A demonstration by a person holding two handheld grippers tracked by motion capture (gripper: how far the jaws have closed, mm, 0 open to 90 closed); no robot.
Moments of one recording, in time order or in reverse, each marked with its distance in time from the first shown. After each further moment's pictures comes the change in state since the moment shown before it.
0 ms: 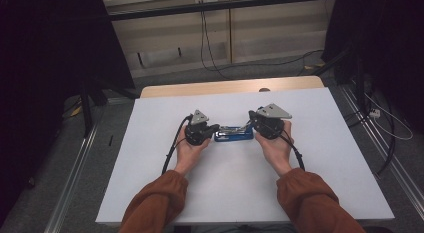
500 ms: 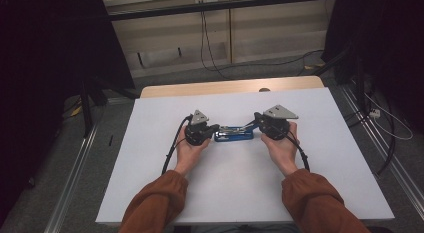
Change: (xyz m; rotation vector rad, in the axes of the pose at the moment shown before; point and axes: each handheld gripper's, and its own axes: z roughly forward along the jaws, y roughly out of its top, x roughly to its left) left arm 0.000 -0.001 0.000 0.001 0.000 -0.003; right arm -0.014 -0.010 -0.003 0.023 -0.001 0.022
